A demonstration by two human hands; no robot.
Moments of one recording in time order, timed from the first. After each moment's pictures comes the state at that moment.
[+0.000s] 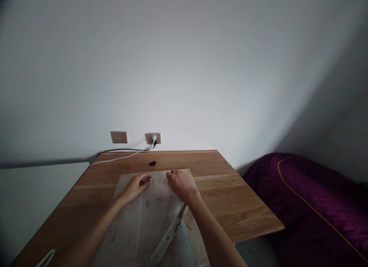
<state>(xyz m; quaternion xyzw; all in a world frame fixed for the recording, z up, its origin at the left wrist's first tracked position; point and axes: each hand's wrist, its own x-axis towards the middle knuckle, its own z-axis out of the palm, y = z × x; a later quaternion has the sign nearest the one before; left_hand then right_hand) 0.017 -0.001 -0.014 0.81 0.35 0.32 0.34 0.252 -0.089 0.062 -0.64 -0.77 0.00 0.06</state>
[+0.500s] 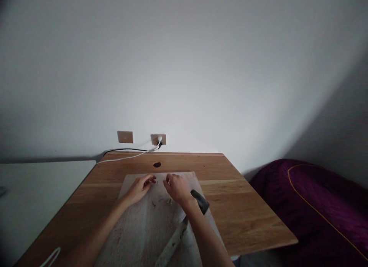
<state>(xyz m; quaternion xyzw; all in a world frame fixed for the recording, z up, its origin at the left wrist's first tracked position) 0.016 -0.004 -0.022 0.81 0.33 0.35 0.34 0.223 -0.077 0.042 -0.65 -0.74 0.05 0.14</state>
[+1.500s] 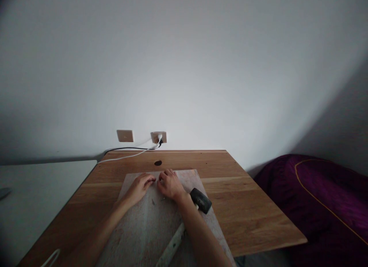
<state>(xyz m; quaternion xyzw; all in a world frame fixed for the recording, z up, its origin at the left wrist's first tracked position) 0.016 -0.008 -0.016 0.84 0.35 0.34 0.25 0.215 -0.045 -0.002 -0.56 -0.80 0.04 0.23</state>
